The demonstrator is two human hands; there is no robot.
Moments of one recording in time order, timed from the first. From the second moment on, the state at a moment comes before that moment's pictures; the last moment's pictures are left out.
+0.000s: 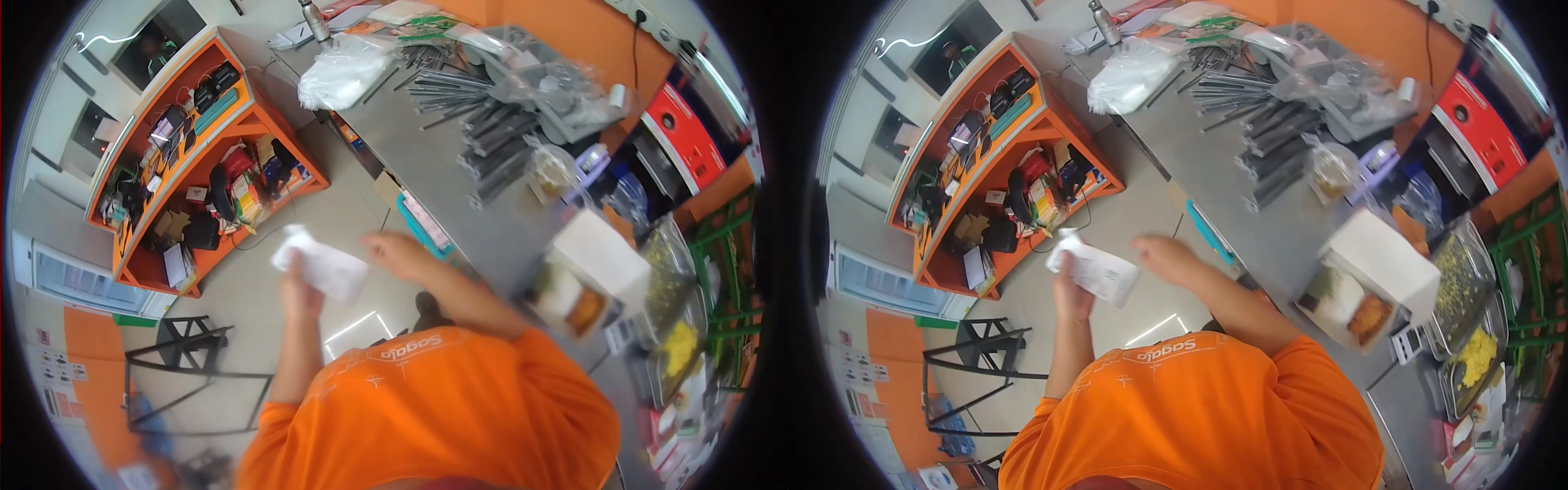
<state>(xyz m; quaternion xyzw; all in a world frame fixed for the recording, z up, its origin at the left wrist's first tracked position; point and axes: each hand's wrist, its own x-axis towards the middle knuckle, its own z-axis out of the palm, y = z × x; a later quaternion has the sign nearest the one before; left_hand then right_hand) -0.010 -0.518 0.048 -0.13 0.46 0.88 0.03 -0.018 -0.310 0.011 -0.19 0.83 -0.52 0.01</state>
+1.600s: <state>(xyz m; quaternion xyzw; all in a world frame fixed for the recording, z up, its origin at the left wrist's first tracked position) -0.717 -0.969 0.108 -0.20 0.31 0.87 -0.34 -1.296 -0.420 -0.101 -0.02 0.98 0.08 -0.19</state>
